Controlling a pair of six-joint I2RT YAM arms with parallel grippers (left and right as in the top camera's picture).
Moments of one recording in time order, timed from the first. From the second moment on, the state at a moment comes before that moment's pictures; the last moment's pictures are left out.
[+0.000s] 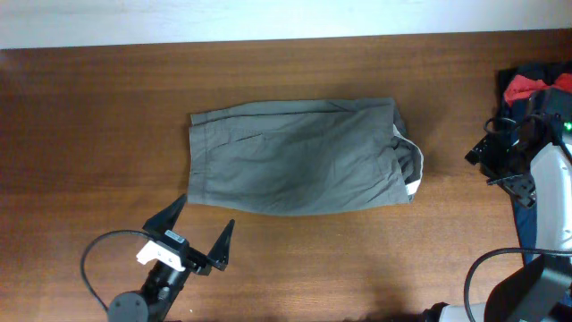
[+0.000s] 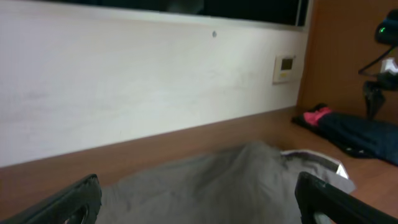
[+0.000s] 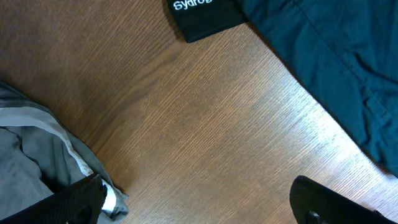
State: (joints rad) left arm 0.00 0.02 0.08 0.09 0.52 -0.11; right arm -0.42 1.58 1.34 -1.12 0.08 0.44
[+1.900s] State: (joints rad) left arm 0.20 2.02 1.31 -0.74 0.63 0.11; right arm -0.42 1.58 1.34 -1.12 0.08 0.44
